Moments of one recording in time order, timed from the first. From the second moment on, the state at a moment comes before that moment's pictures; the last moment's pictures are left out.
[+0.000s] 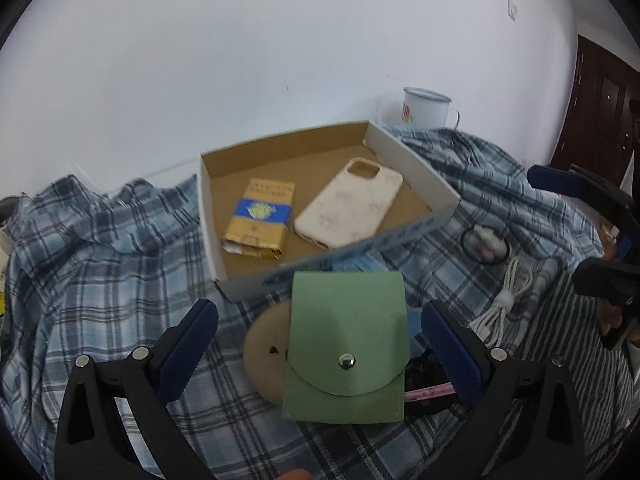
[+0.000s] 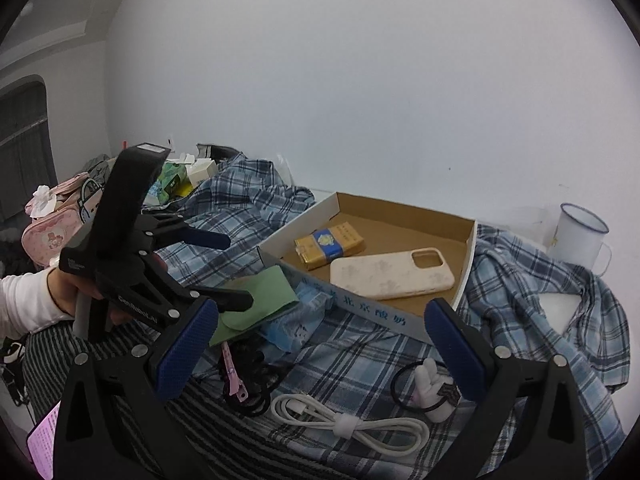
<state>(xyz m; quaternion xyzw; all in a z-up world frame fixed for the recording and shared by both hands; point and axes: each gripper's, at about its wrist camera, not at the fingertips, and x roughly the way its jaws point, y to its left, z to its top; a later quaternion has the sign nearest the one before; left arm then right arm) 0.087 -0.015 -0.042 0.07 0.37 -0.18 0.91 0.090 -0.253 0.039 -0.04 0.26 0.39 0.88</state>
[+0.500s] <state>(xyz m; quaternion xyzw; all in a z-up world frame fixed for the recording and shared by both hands) 0.093 -0.024 -0.065 0.07 0.41 -0.20 0.89 0.101 -0.248 0.025 -0.03 0.30 0.39 0.87</state>
